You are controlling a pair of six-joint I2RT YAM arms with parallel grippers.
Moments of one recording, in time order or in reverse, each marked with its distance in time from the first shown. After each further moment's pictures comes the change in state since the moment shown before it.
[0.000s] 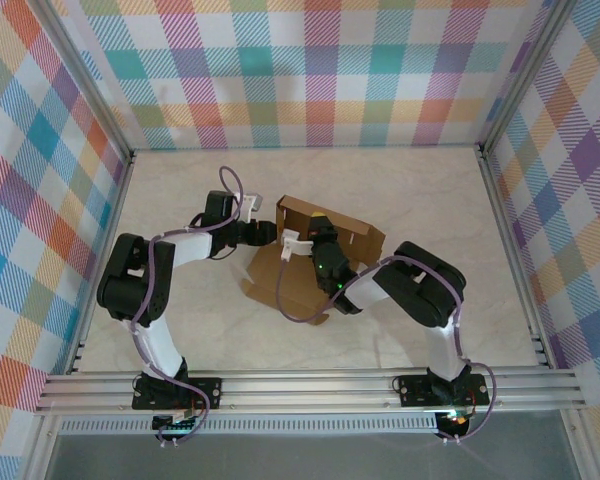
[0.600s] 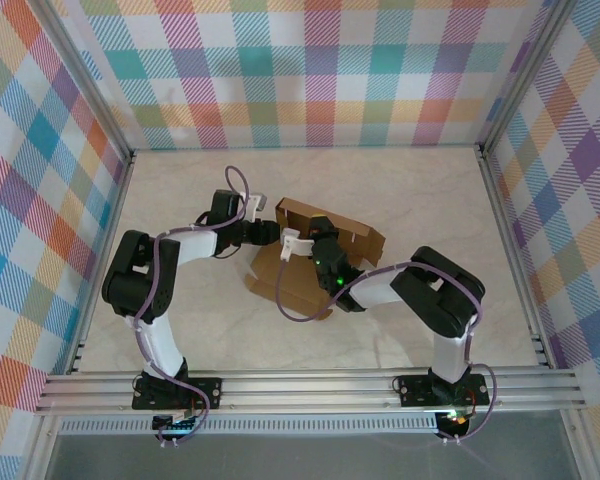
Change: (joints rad) left arm -0.028 0.031 0.038 -0.019 -0.046 -0.008; right arm 0.015 -0.113 0.000 -0.231 -0.011 0.129
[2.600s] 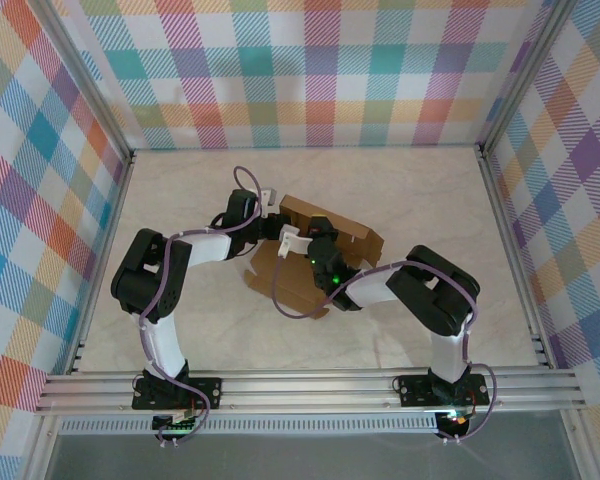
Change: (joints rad) left arm -0.104 0.027 0.009 0.159 -0.140 -0.190; right arm 0.009 0.041 0.030 -0.006 0.049 0.091
